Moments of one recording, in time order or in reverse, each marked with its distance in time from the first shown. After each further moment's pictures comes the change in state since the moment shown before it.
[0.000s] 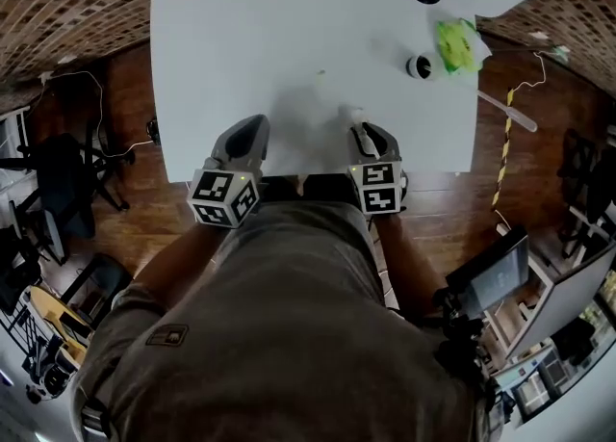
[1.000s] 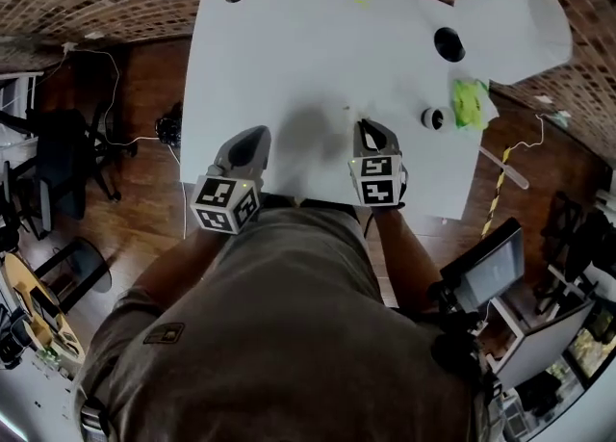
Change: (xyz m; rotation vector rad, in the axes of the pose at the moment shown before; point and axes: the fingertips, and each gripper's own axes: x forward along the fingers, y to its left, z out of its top) left arm -0.026 0.040 0.026 -0.044 -0.095 0.119; right arm 0.040 0.008 0.095 -0.173 -0.075 0.035
